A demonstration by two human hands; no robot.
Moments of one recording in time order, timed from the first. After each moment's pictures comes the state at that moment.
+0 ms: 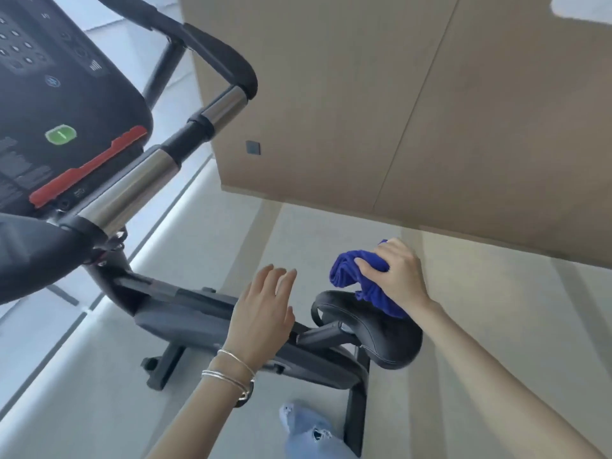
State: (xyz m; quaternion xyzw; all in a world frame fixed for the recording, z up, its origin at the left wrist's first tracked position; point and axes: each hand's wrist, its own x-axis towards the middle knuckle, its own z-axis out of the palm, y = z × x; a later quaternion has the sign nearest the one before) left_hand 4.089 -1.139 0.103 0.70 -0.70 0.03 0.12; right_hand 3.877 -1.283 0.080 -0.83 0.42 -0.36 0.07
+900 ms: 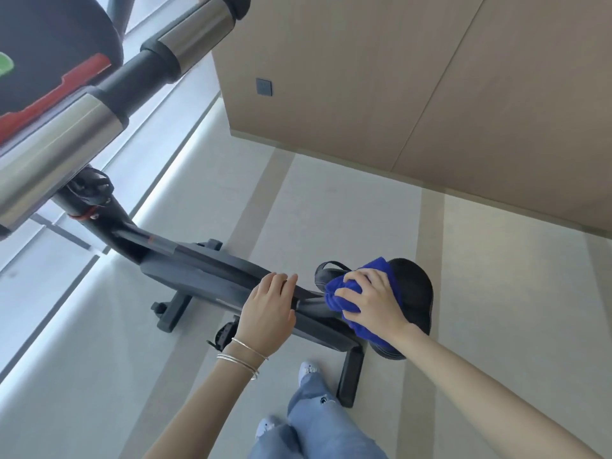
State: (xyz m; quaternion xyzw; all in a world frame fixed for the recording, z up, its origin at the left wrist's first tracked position) left_hand 4.071 -1.167 0.012 0.73 -0.67 -0.11 0.05; right_hand 3.865 -1.276 -0.038 -0.94 0.32 -0.09 0.04
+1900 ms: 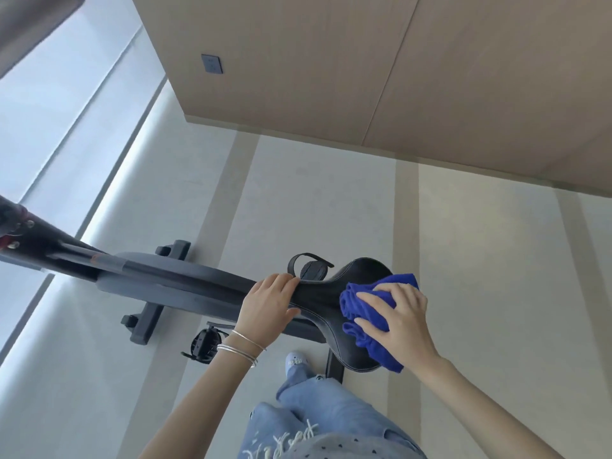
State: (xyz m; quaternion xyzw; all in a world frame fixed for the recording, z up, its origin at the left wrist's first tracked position) left_hand 4.026 -1.255 -0.043 0.67 -0.72 -0.19 0.04; right_hand 3.769 -1.281 -0.040 -0.85 0.50 -0.15 0.08
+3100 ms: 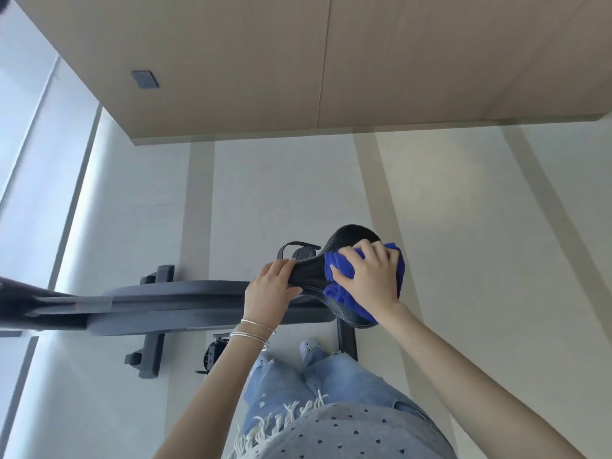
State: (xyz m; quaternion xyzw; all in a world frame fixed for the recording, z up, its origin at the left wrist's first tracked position) left_hand 4.030 -1.257 -0.046 0.64 -0.73 -0.22 0.05; right_hand 3.827 -1.273 -0.045 -0.76 0.64 -0.13 -0.03
